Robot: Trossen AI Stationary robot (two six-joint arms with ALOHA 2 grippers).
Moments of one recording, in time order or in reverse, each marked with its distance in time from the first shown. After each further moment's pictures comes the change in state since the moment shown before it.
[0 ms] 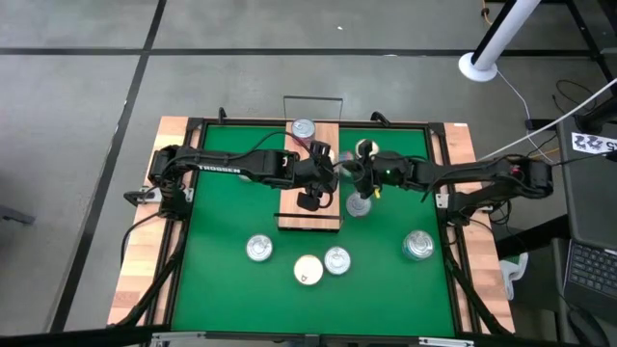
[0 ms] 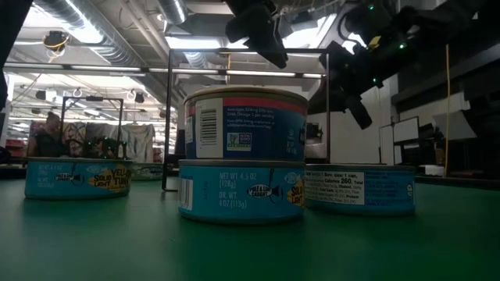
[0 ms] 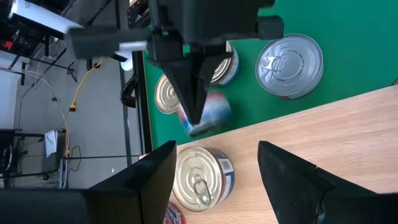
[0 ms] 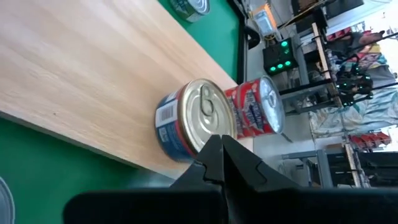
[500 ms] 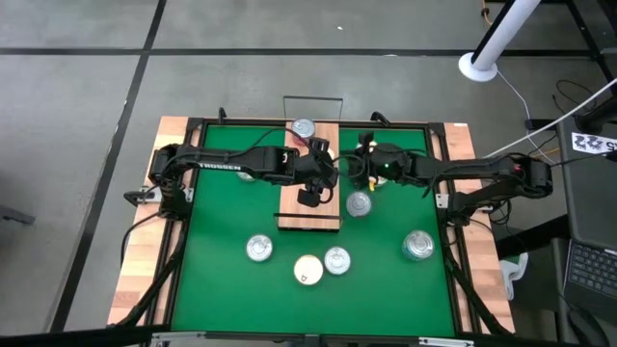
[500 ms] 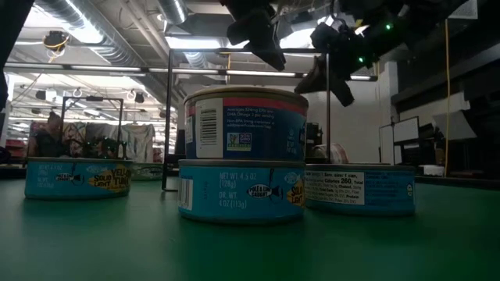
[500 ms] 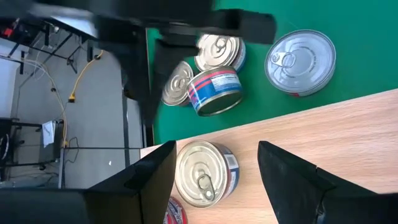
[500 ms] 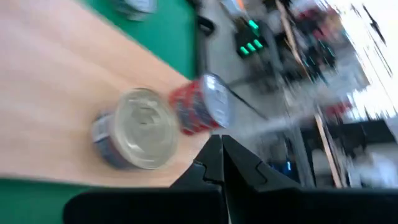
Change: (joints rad) left arm 0.025 0.000 0.000 -0.002 0.002 -0.028; right arm 0.002 -0.008 0.146 -0.088 0.178 0.083
